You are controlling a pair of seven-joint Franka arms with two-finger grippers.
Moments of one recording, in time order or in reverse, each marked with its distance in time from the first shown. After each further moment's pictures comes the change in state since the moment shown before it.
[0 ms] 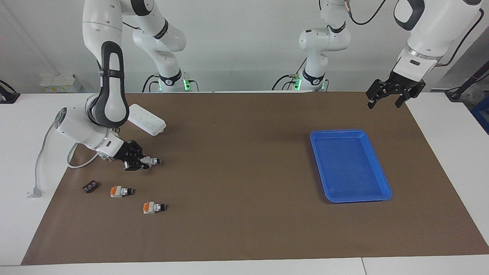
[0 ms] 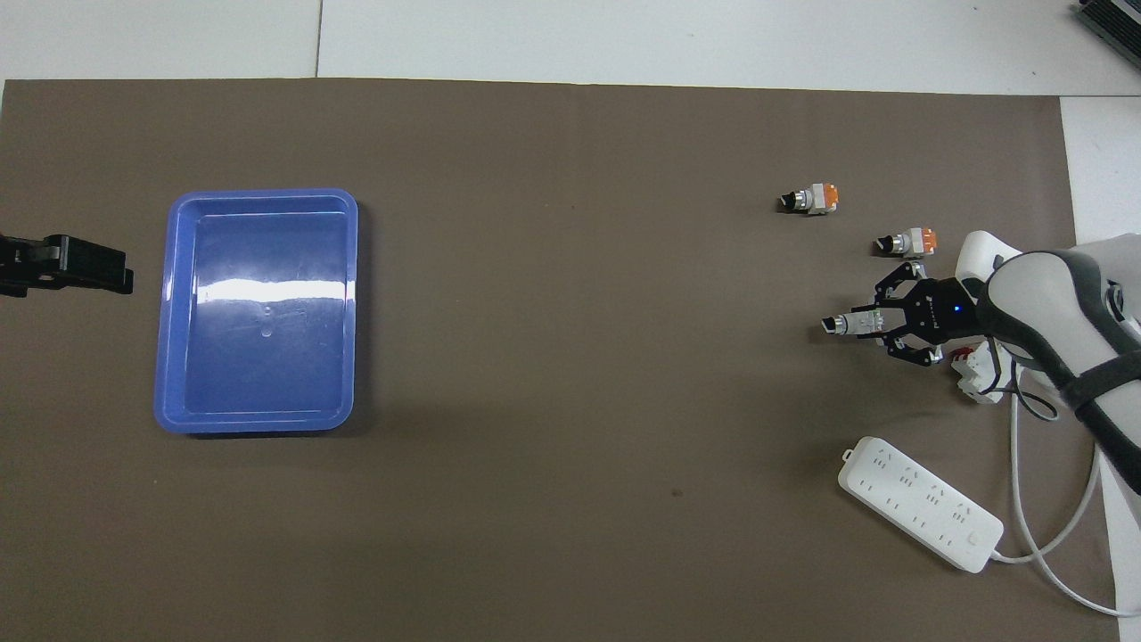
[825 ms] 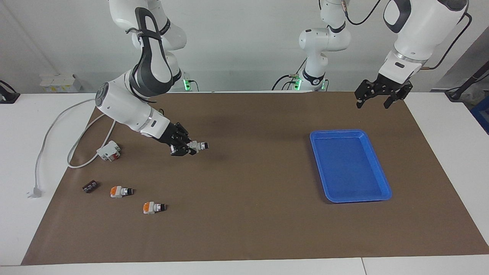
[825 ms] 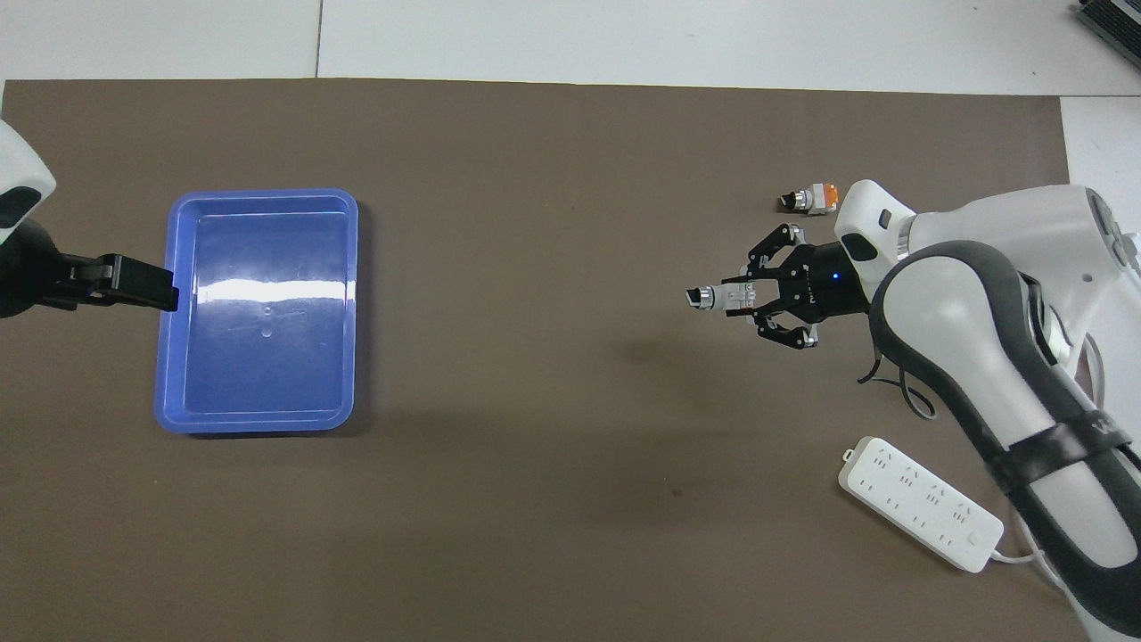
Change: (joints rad) left arm -0.033 -0.023 -0.020 -0.059 -0.061 0.002 0.000; right arm 0.216 -0.150 0.104 0.059 0.161 -0.050 0.321
